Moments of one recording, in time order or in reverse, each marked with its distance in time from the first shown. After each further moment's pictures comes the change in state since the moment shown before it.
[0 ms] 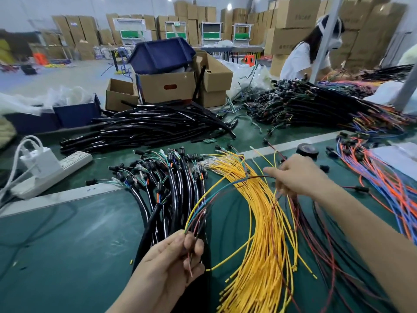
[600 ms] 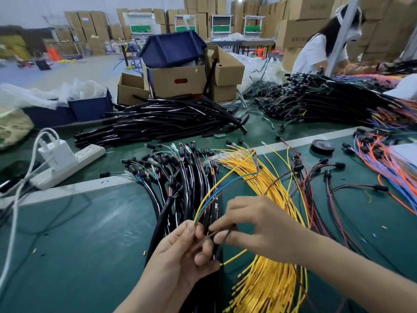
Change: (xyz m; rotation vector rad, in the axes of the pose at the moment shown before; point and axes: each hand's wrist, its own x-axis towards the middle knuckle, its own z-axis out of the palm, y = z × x) left_hand 0.002 -0.004 -0.004 0.056 0.102 0.054; right_hand -0.079 -0.056 0.058 0.144 -0.161 -0.899
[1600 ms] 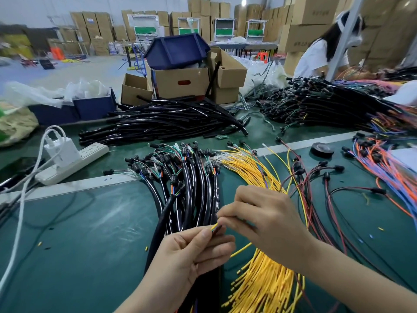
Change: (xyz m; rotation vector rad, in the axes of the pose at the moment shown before) left_hand -0.006 -0.004 0.000 0.252 0.007 0.053; right_hand -0.003 -0.001 0.008 -0.350 0.418 -0.229
